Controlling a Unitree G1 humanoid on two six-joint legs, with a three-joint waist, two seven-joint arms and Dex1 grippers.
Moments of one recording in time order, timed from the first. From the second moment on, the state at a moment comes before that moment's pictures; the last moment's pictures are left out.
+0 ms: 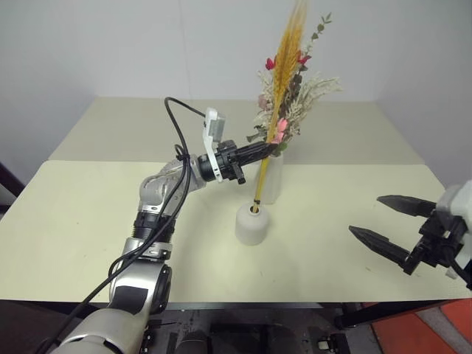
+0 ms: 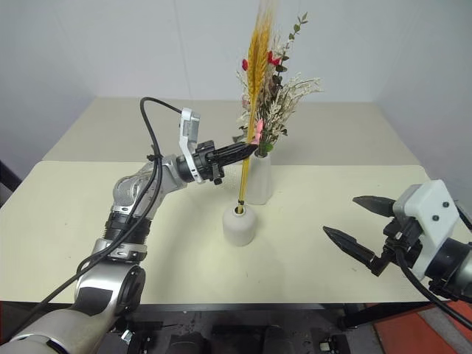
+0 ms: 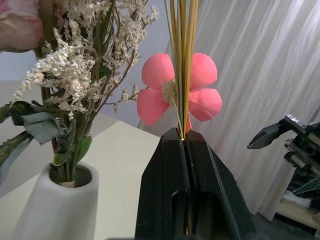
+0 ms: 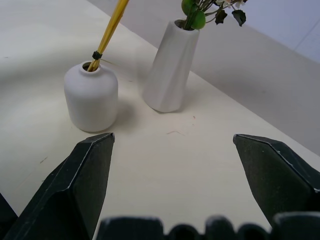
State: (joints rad) left arm -0.94 0.20 0.04 0.36 -0.59 0.58 -1.00; right arm 0.21 -0.92 -0.76 -0.81 0.83 0.80 0.71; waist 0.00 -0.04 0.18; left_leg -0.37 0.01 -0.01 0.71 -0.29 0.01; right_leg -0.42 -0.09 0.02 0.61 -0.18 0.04
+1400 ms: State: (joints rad) left arm -0.85 0.20 0.02 0.25 -0.59 0.53 -1.06; right arm 0.20 -0.91 -0.71 -0.80 0.79 0.75 0.69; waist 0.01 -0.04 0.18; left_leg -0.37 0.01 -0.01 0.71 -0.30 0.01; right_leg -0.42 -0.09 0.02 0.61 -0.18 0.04
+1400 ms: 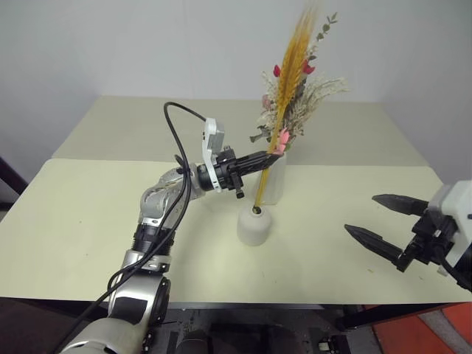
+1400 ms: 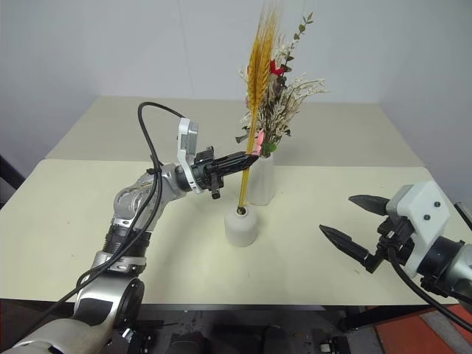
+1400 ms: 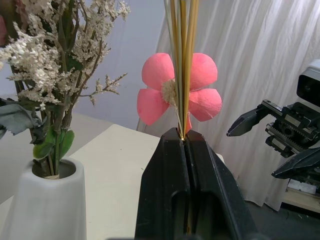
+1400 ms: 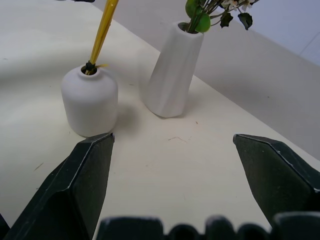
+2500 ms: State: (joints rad) left arm -0.72 0.49 -0.07 0.09 -0.50 0.53 -1.19; right arm 0.21 -0.89 -0.70 -0.79 0.76 0.73 0.69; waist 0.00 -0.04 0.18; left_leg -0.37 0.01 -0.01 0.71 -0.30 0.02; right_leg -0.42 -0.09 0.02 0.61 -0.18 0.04
